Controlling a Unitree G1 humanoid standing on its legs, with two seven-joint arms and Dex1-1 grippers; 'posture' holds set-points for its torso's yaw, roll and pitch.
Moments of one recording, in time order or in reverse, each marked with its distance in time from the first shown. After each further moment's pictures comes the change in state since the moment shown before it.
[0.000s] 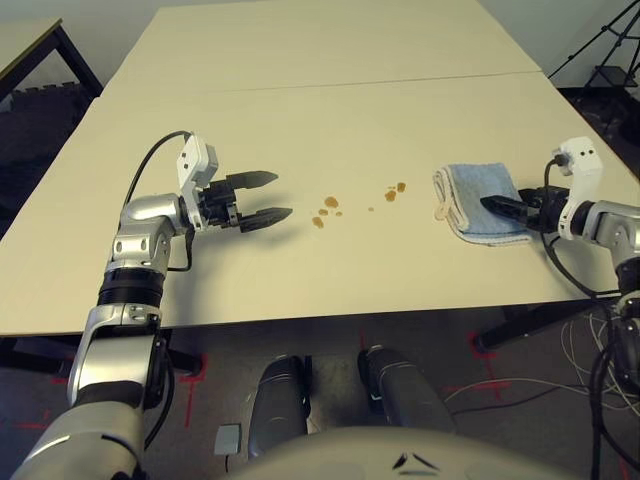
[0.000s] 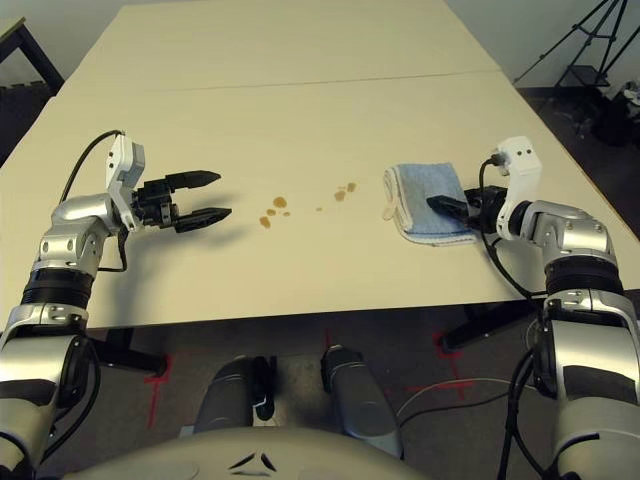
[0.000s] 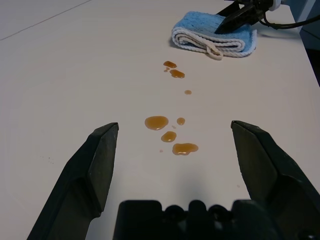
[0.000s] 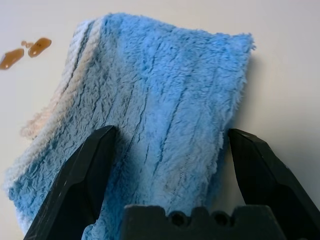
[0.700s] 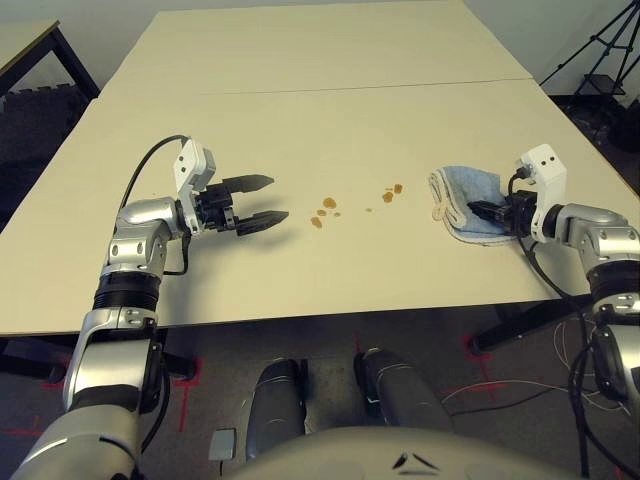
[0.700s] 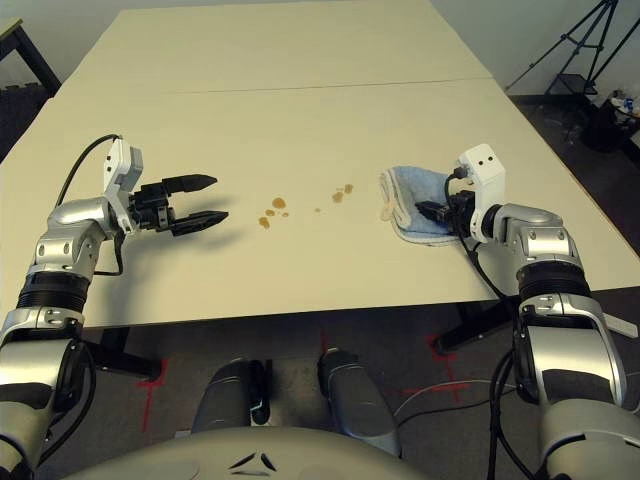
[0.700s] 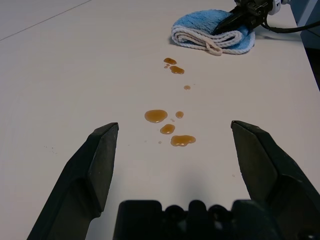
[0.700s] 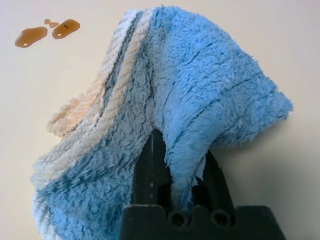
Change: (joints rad) left arm 0.014 0.024 0.000 -0.002 0.000 0.002 -0.001; right arm 0.034 0.062 0.023 -0.046 -0.065 -0.103 -0.034
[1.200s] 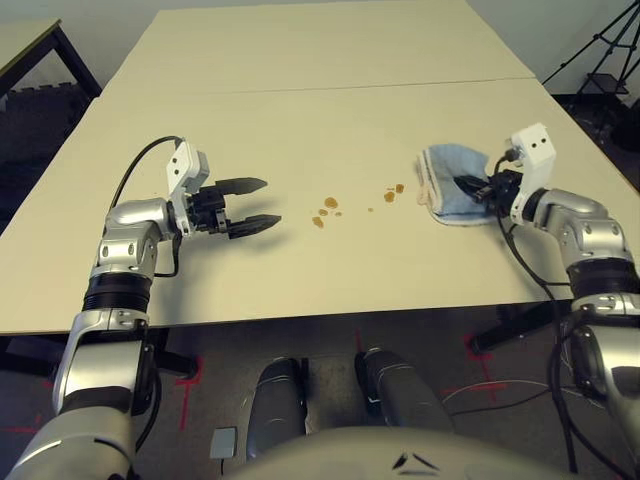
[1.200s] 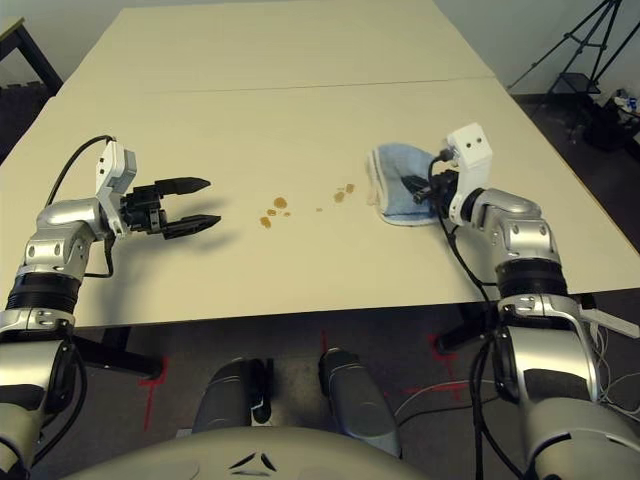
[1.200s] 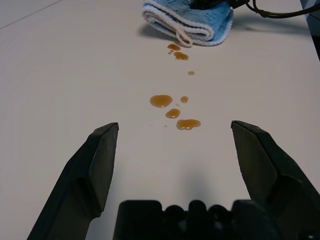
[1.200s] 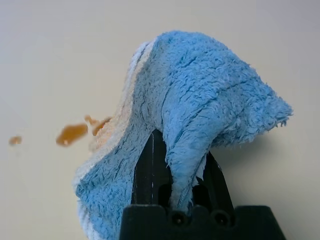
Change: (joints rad) left arm 0.008 0.036 -0.002 0.008 0.012 -0.017 -0.024; right arm -0.046 0.166 -0.010 -0.146 0.018 -0.018 -0.155
